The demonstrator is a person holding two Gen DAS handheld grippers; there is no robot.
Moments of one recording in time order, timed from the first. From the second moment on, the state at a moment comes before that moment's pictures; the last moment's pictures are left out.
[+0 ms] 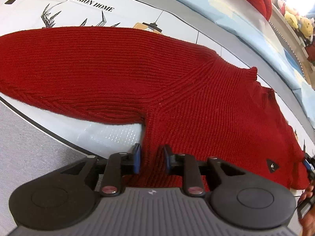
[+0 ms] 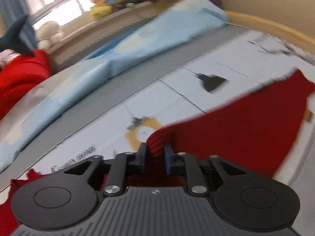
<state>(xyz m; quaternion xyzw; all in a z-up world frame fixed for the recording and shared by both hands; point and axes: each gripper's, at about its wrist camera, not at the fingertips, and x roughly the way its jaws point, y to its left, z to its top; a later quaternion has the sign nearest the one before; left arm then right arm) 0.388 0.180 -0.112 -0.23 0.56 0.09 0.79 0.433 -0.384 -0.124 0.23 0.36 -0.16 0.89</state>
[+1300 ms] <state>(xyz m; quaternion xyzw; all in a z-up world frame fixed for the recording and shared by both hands) 0.386 0.084 -0.054 -0.14 0.44 0.03 0.89 0.369 -0.549 -0.151 0.29 0.26 -0.32 0.86</state>
